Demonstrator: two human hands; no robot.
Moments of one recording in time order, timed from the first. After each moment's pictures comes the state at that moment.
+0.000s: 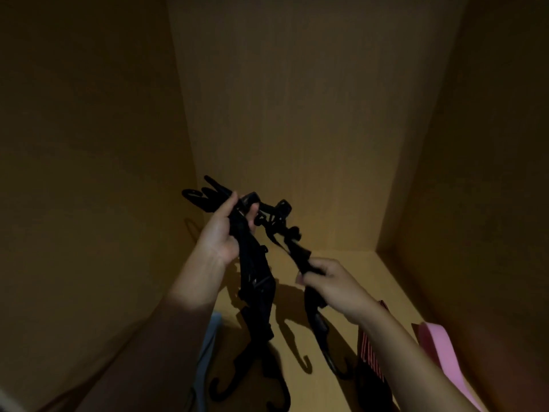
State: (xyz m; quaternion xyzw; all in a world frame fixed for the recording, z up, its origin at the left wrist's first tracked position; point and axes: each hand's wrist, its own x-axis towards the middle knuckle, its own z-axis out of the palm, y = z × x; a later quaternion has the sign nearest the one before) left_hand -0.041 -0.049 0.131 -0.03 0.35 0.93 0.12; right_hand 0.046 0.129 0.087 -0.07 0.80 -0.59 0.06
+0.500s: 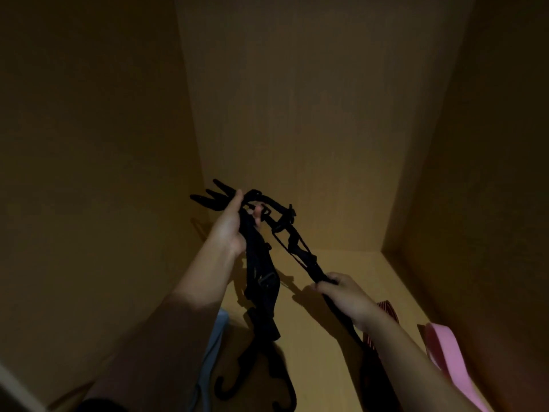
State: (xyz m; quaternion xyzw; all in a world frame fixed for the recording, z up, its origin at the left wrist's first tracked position) left_hand -0.051 -0.046 0.134 -0.10 0.41 0.90 0.10; right_hand 0.021 0.148 0.036 0.07 0.79 -0.60 0.09
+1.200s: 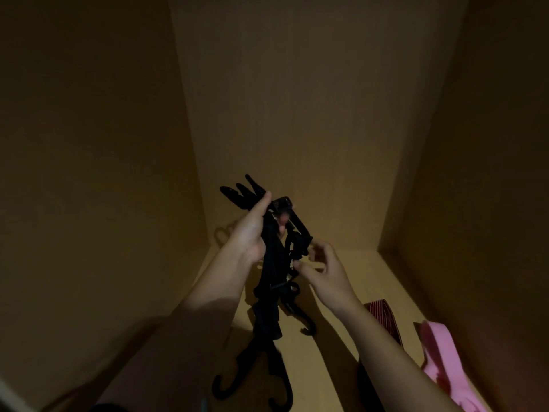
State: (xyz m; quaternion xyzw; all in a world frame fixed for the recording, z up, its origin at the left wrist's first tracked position) left_hand -0.038 -0.017 0.133 0.01 0.46 0.87 0.18; right_hand 0.021 0.115 0.054 0.00 0.78 -0.62 -0.11
